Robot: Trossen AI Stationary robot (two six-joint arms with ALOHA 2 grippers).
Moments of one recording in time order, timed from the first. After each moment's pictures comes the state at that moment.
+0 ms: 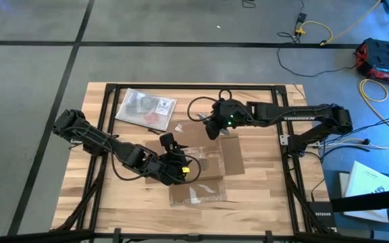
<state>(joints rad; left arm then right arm) -0.43 1.63 1.36 -0.54 -0.81 -0.28 -0.10 1.41 1.14 -0.41 0.11 0.62</state>
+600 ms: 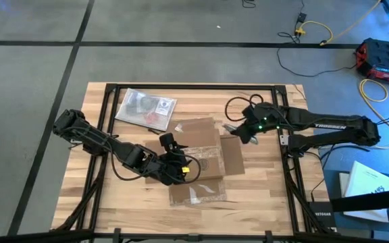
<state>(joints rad) -0.43 1.63 1.36 -0.54 -0.81 -0.28 -0.16 0.93 0.74 -0.49 -0.15 0.76</state>
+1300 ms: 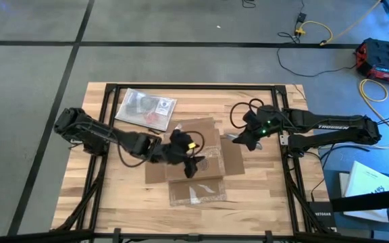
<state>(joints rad) -0.29 1.63 1.36 -0.31 -0.51 -0.58 -0.11 0.89 0.74 -0.48 -0.28 0.76</state>
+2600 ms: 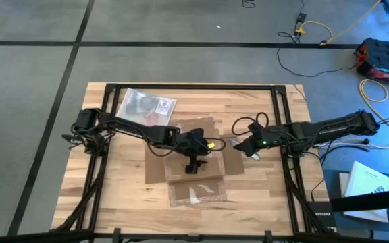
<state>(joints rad) -0.09 1.84 1.36 -0.25 -0.05 0.08 0.16 0.79 0.51 -0.31 0.10 1.18</state>
